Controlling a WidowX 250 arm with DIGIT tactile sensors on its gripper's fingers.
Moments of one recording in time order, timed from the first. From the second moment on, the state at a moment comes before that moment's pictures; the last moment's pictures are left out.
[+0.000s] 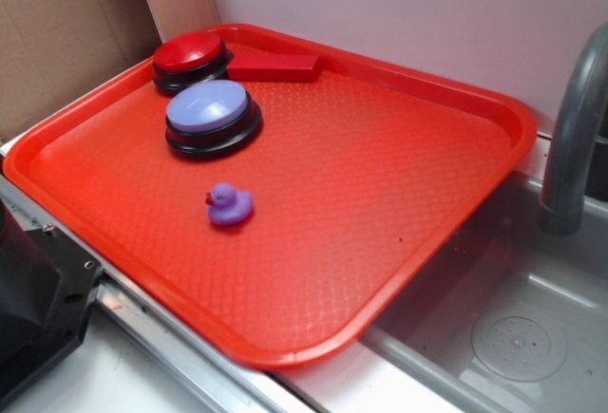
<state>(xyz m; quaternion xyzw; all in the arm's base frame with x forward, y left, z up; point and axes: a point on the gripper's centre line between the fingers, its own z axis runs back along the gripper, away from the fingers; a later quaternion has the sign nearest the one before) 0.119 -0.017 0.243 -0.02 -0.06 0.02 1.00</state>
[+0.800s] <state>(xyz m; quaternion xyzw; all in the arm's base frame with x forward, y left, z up) 0.150 -0.029 0.135 -0.05 -0.01 0.12 0.99</state>
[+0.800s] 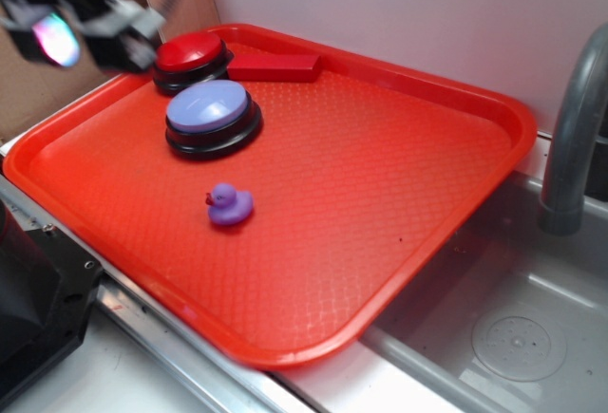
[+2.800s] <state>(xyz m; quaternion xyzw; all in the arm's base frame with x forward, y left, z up) 0.201 -0.090 0.179 0.05 0.01 -0.11 0.99</state>
